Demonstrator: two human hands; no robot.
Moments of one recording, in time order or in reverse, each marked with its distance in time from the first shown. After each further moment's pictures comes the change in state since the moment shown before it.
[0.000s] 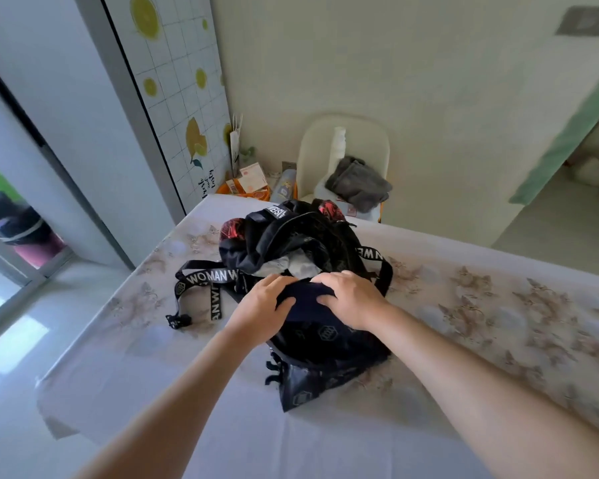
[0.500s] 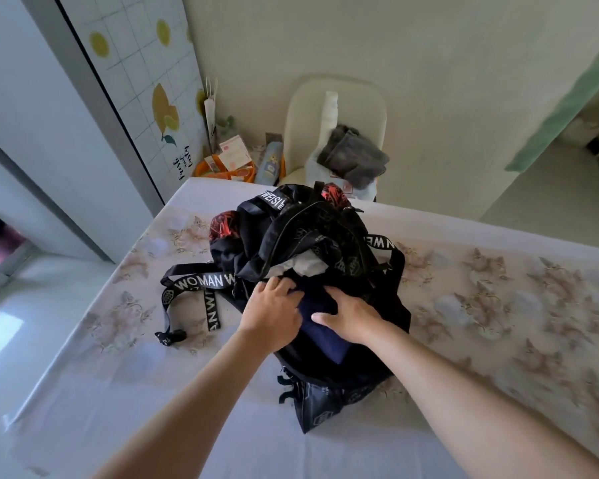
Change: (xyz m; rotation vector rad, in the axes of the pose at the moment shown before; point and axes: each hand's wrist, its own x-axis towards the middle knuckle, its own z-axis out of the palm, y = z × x) left_hand 0.053 -0.054 0.026 0.558 -0.163 0.176; right_hand 0.050 0.015 0.073 0.245 -0.196 0.494
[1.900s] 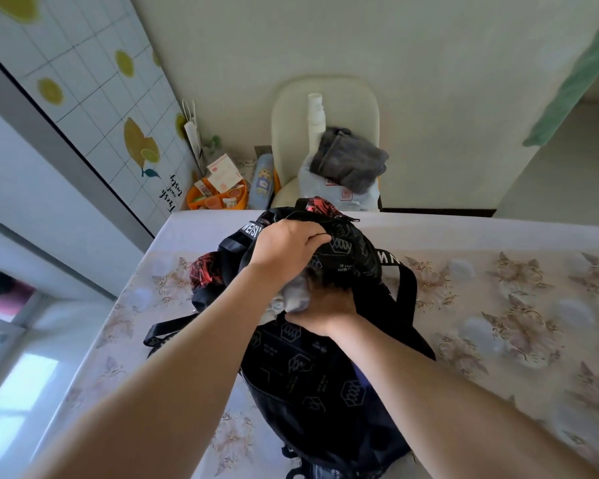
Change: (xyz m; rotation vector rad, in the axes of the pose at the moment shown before) left_hand 0.184 -0.015 -0.078 -0.330 0.261 0.059; right_hand 0.114 -0.035 -0.024 -0.267 0.130 -0.041
